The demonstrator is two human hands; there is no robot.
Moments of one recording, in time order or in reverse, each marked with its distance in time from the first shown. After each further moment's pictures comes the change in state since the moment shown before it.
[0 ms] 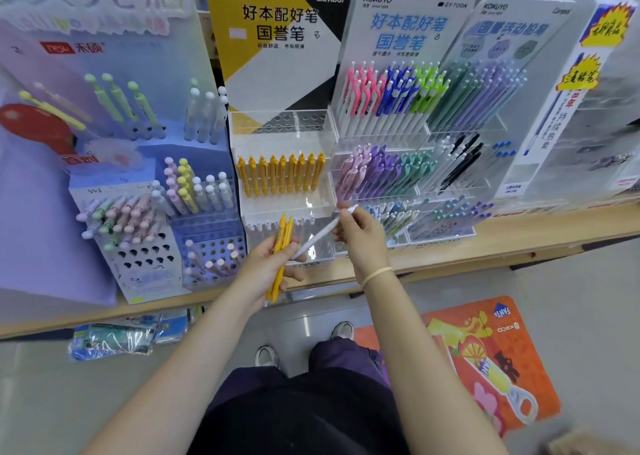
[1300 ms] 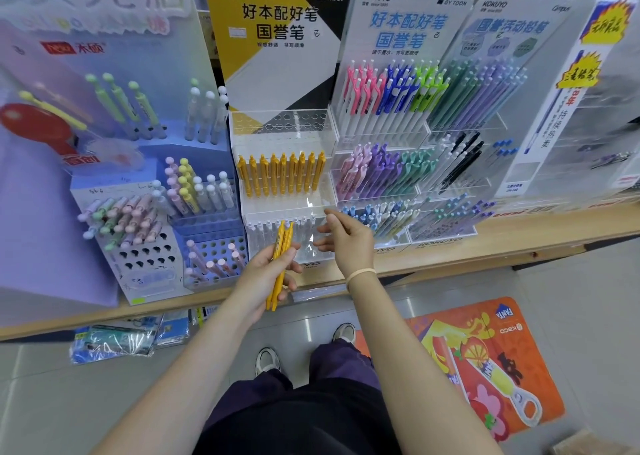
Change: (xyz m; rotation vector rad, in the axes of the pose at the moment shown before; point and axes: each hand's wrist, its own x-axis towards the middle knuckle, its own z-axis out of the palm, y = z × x) left_hand -0.012 -0.014 -0.004 -0.074 -0.019 -0.011; right_hand 0.005 0.034 0.014 -0.004 0.021 0.038
